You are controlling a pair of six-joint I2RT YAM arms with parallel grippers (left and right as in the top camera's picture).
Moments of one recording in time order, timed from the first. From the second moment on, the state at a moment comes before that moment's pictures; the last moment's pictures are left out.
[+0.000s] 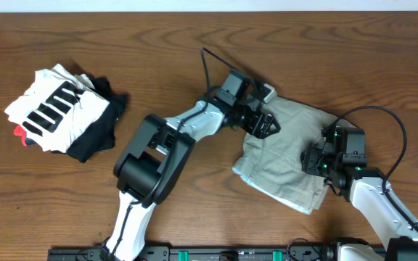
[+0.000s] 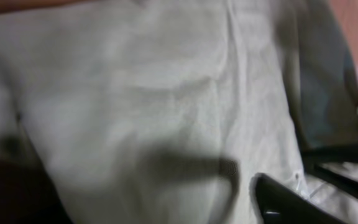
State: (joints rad) left arm -0.62 2.20 1.37 -0.13 0.71 -0.10; right arm -0.02 1.30 0.45 -0.25 -0.16 0.23
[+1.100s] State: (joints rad) left arm 0.01 1.47 1.36 -0.66 0.02 0.04; right arm -0.02 1.04 0.82 -0.74 -0.02 0.21
